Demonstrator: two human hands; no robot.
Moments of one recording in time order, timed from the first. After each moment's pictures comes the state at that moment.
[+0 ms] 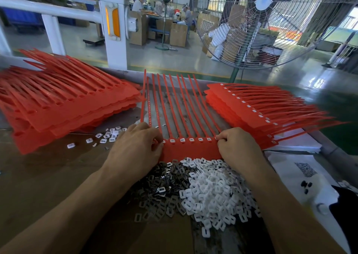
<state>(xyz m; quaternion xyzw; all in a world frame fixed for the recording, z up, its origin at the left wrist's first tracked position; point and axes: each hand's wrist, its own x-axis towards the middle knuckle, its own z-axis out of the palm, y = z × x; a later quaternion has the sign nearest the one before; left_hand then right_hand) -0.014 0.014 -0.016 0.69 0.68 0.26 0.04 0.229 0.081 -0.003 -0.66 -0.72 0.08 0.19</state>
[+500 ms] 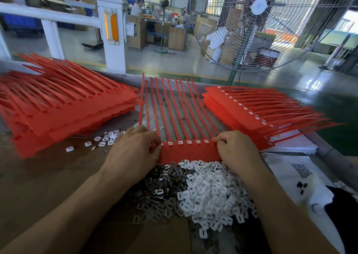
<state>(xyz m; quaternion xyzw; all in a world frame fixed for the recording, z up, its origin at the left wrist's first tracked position) -0.015 0.013 -0.015 0.69 0.67 0.26 0.04 0.231 0.078 -0.001 -0.65 -0.73 0.09 0.21</state>
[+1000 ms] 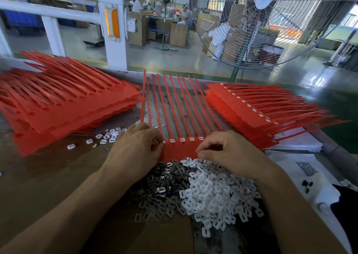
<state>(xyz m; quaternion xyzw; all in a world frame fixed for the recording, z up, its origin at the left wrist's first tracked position) -0.014 0.014 -0.015 0.69 0.67 0.27 0.05 0.238 0.075 0.002 -0.44 -0.83 0.29 0.19</state>
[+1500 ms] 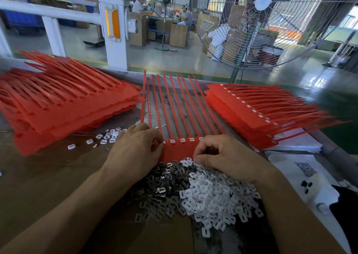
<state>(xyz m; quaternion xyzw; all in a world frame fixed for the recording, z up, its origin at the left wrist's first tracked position) -0.015 0.014 -0.016 0.69 0.67 0.27 0.04 0.234 0.072 -0.003 -0.40 -0.82 0.36 0.17</state>
